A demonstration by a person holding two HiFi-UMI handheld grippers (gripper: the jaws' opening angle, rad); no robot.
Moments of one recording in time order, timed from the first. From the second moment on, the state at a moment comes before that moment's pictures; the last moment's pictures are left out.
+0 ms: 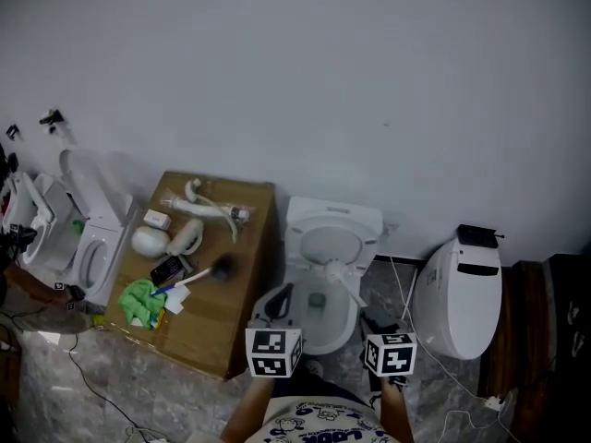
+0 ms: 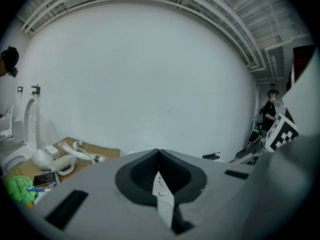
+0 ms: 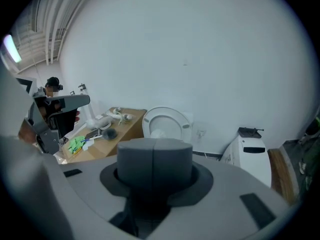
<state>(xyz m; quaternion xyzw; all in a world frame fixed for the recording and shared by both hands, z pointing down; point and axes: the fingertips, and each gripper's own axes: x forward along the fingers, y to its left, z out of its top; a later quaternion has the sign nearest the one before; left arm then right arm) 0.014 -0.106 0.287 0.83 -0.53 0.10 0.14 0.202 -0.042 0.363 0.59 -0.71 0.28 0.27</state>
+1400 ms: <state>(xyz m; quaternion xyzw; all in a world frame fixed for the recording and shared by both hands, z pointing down) -0.005 -0.117 0.273 0.82 -0.55 0.10 0.13 0.196 -0.065 0.350 0.58 -0.71 0.28 0.28</state>
